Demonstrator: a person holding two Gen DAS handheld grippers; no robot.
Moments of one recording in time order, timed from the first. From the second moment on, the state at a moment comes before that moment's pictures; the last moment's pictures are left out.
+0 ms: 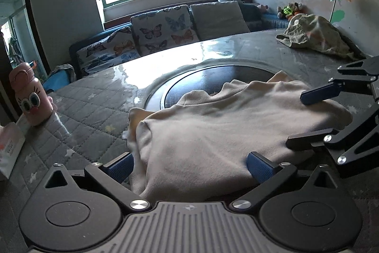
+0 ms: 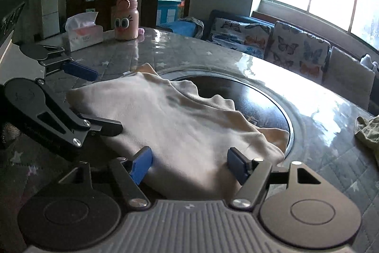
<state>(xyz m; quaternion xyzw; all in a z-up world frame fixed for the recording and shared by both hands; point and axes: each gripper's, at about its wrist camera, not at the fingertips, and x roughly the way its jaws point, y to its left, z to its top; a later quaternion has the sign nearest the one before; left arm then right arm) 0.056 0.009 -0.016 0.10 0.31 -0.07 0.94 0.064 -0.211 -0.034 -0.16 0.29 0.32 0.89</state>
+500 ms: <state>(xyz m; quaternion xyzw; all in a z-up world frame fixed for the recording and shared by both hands) 0.055 0.032 -0.018 0.07 0.32 -0.02 0.95 0.064 -0.230 -0.034 -0.15 0.30 0.28 0.90</state>
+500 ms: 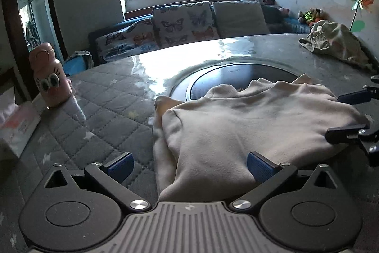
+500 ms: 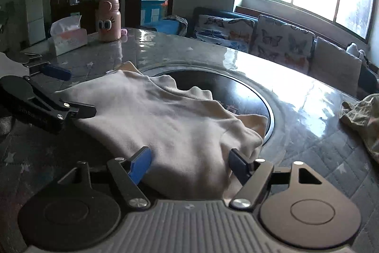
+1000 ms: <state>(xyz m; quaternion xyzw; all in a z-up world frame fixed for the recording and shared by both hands) 0.060 0.063 -0.011 0.05 0.31 0.02 0.95 0.068 -0.258 -0.029 -0.13 0.31 0.25 0.91</state>
